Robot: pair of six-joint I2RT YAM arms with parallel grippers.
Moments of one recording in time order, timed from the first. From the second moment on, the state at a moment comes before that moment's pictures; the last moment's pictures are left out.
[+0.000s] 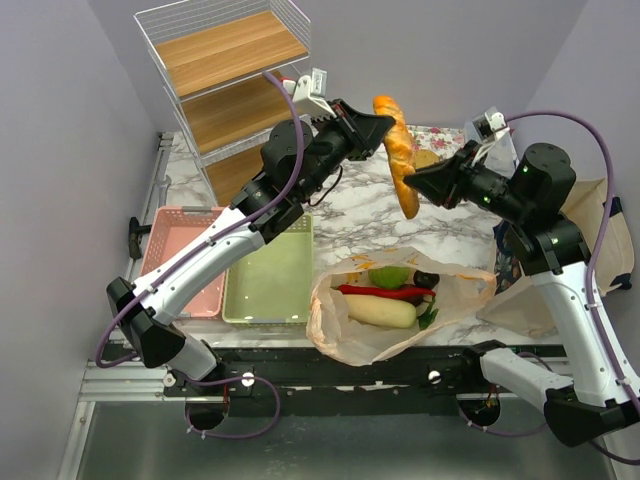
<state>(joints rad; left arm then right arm) -0.84 1.50 1.65 0.07 -0.12 -0.75 0.27 1.02 1.32 -0.38 -0.60 0.22</state>
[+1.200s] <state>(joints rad) -0.61 1.24 1.43 -0.32 0.14 -0.11 0.08 1.66 1.47 -0.24 0.11 -0.13</state>
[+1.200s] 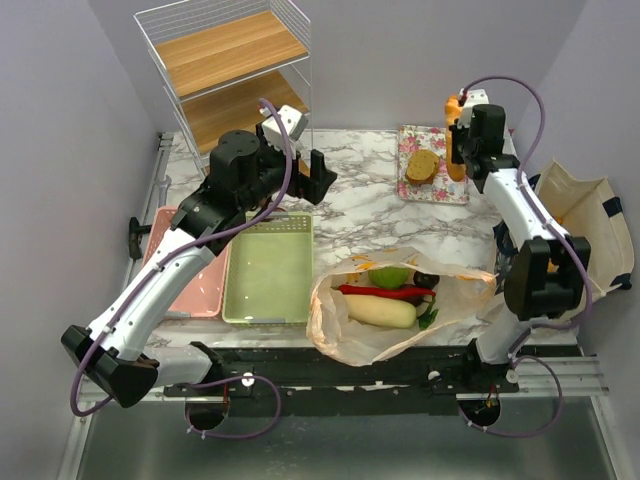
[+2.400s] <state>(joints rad) -0.48 1.26 1.32 -0.39 0.25 -0.15 -0.03 2.25 1.68 -0.06 0.09 -0.28</state>
